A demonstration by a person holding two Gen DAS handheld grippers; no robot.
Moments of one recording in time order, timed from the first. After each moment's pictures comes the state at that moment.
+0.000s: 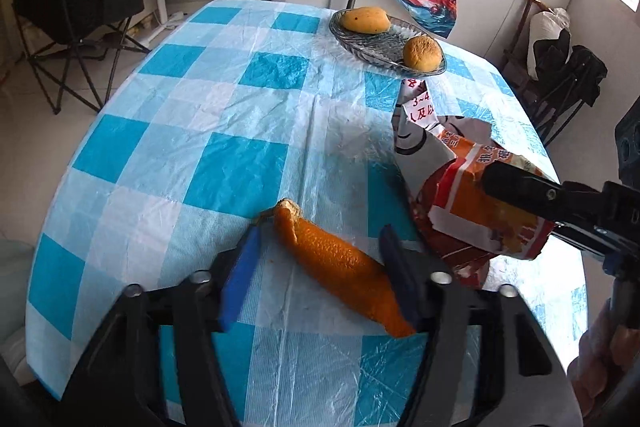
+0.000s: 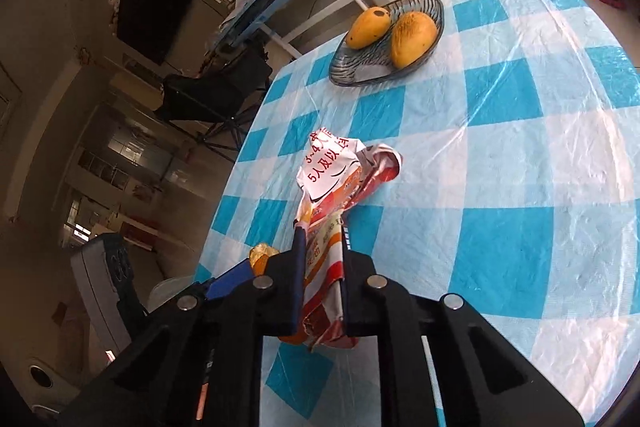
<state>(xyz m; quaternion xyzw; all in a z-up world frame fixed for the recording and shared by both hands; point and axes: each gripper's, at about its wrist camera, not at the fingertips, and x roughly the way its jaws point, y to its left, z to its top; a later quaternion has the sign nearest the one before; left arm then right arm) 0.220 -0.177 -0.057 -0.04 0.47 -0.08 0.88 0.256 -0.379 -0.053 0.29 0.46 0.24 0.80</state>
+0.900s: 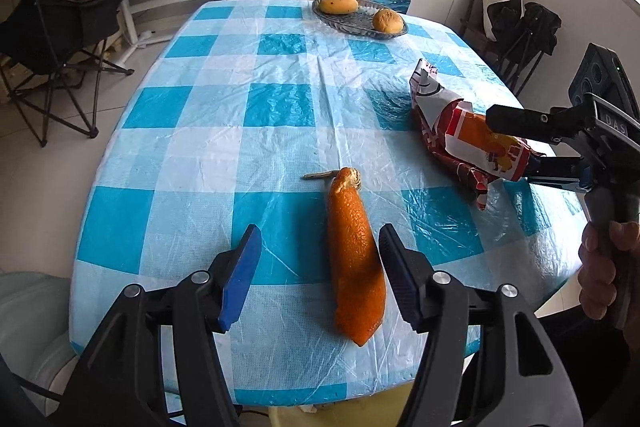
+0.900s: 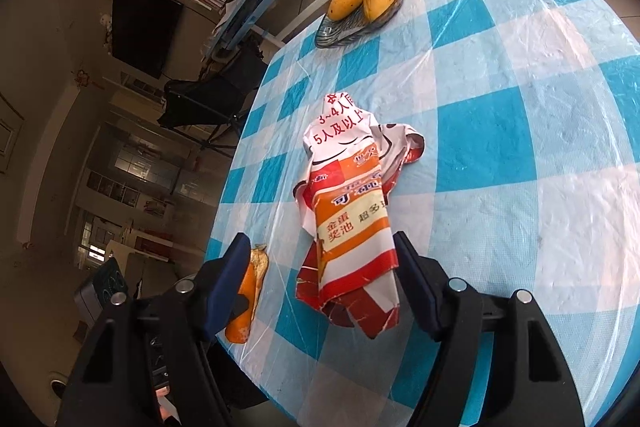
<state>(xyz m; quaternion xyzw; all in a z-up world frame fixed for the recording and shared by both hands) 0.141 -0.123 -0.047 0.01 0.46 -0.15 0.88 0.205 -0.380 -0.070 0.33 0.47 0.23 0.79</state>
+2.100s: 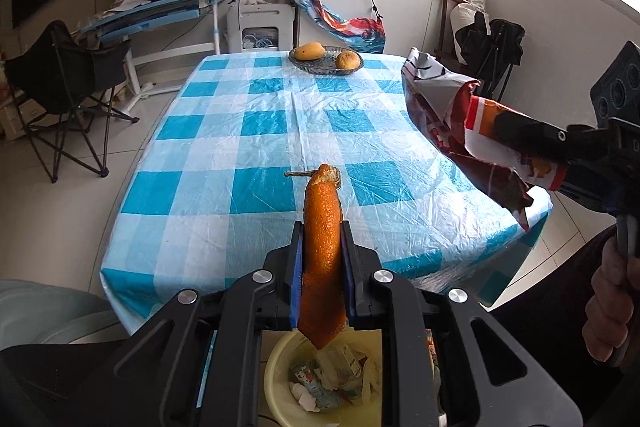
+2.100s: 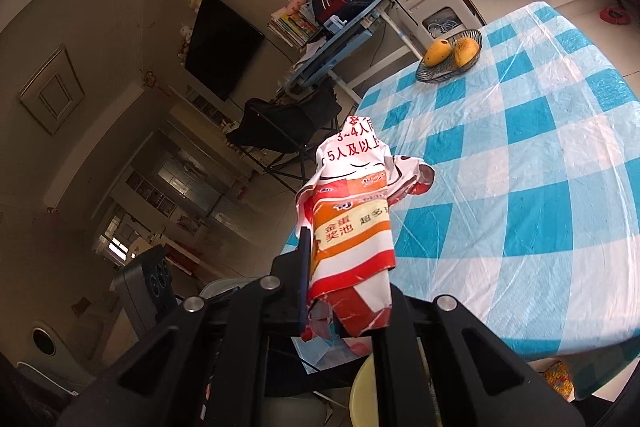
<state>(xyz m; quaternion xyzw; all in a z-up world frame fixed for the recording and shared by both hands) 0.033 -0.113 -0.013 0.03 0.37 -0.17 0.91 0.088 -0.343 -0.012 0.32 0.32 0.30 0.84</state>
